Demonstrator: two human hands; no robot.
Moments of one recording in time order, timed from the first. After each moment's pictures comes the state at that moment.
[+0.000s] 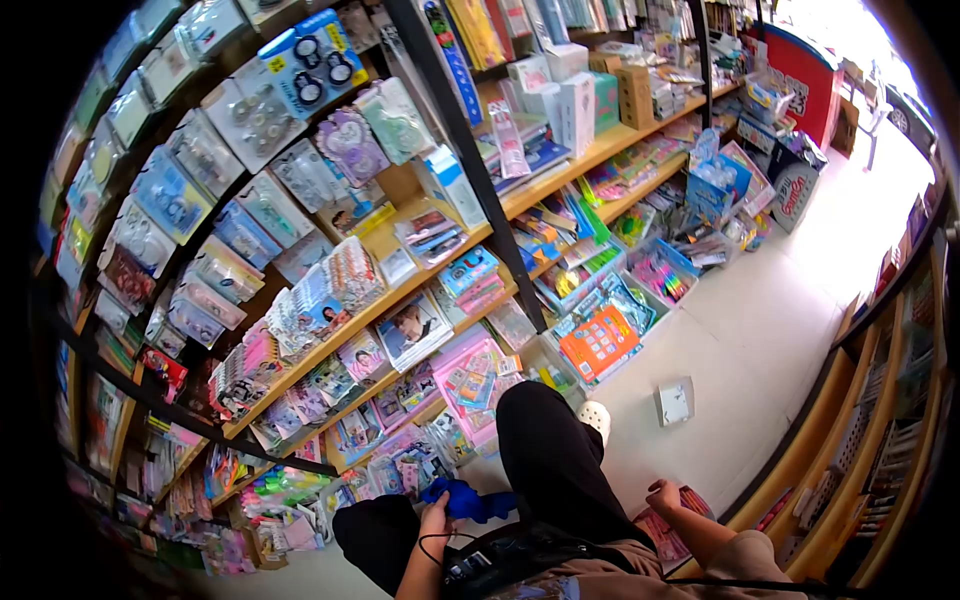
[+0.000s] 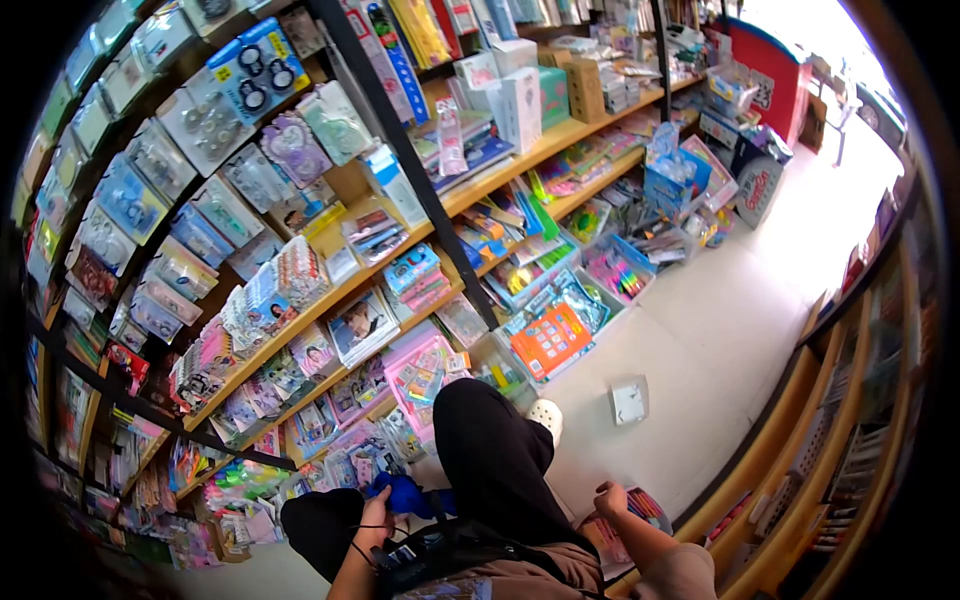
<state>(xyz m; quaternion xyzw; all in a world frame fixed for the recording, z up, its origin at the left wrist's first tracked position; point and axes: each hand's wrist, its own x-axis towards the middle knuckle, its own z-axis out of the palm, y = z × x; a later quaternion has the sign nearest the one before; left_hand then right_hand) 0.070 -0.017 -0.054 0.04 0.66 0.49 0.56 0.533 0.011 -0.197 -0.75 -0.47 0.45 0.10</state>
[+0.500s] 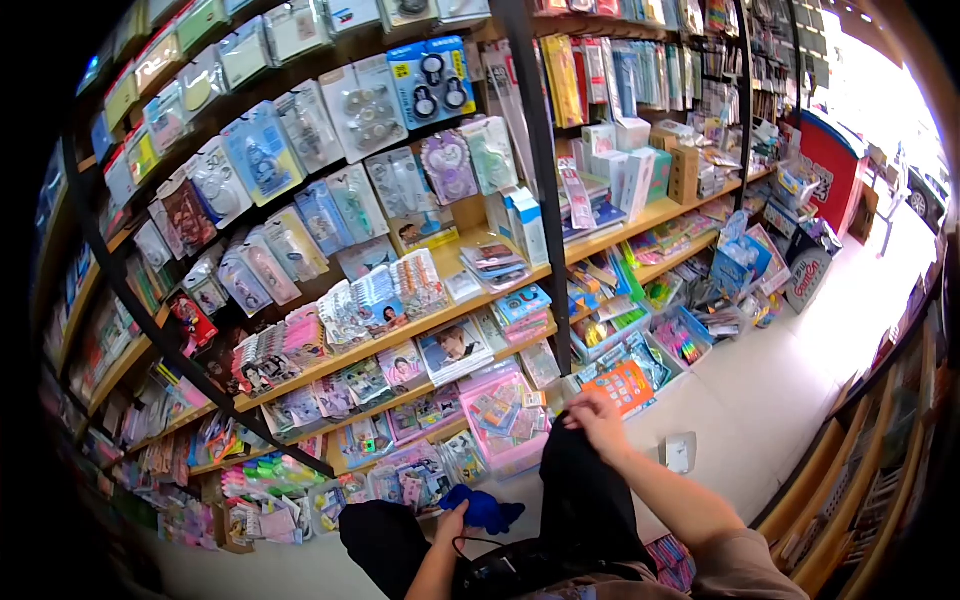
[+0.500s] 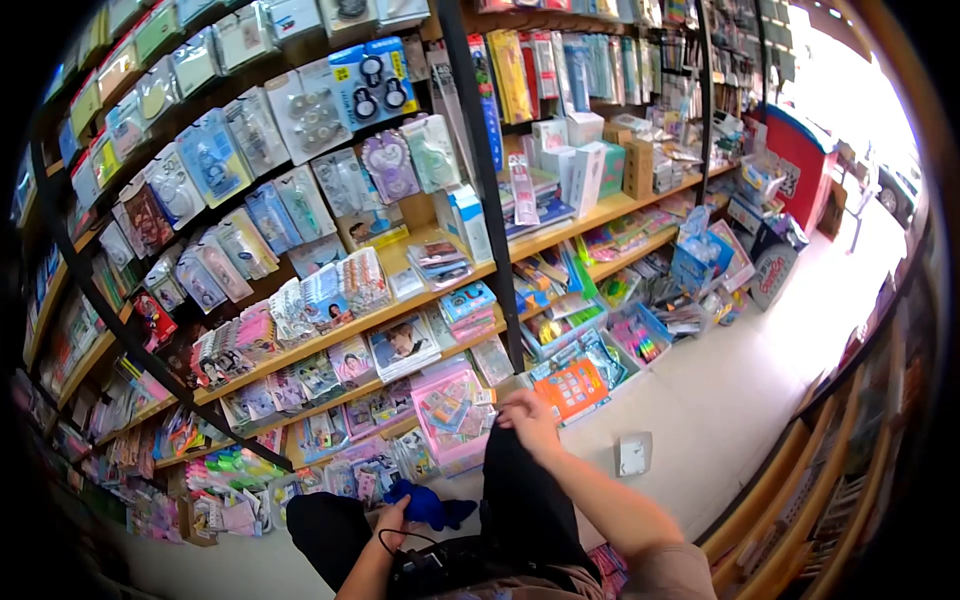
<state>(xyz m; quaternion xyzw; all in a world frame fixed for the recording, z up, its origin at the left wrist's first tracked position) 0.064 -0.015 -0.074 0.03 0.61 0.54 0.58 0.333 0.176 0.079 -0.33 -0.47 0.65 0.50</state>
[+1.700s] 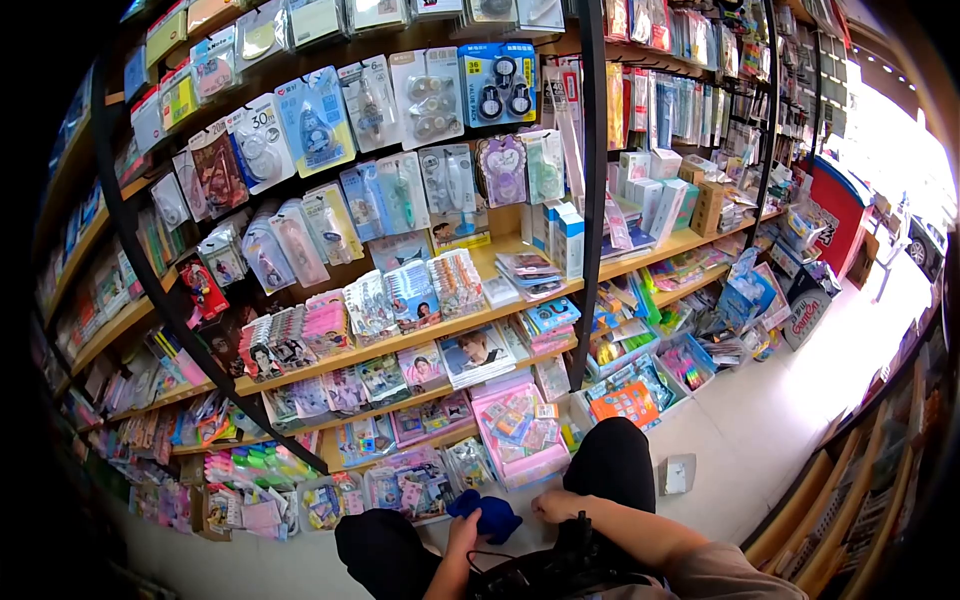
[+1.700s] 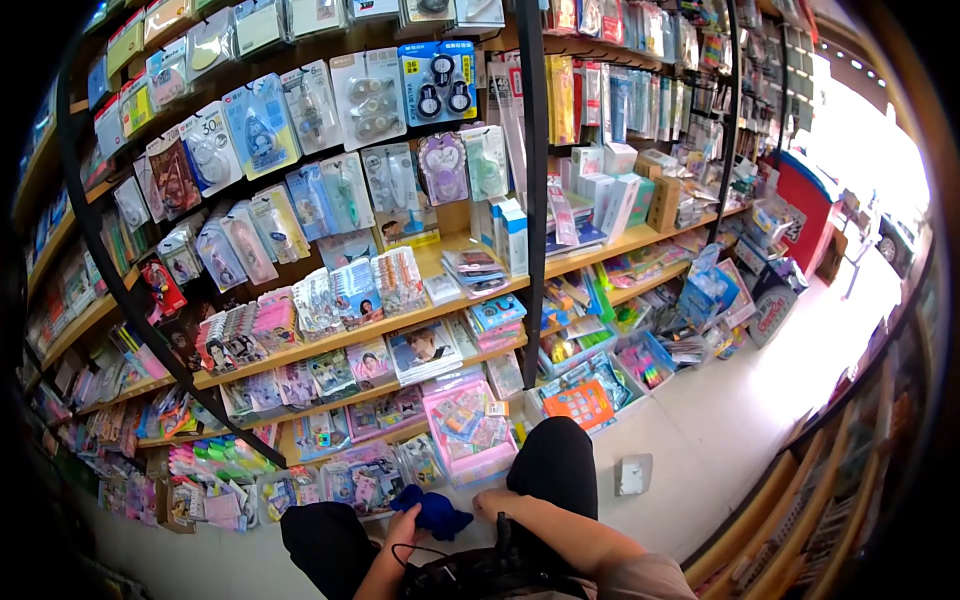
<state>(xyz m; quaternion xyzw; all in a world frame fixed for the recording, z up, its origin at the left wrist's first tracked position) 0.069 -0.023 -0.042 0.04 0.59 0.57 0.57 0.254 0.116 -0.057 -0.25 -0.90 0.32 -0.14</state>
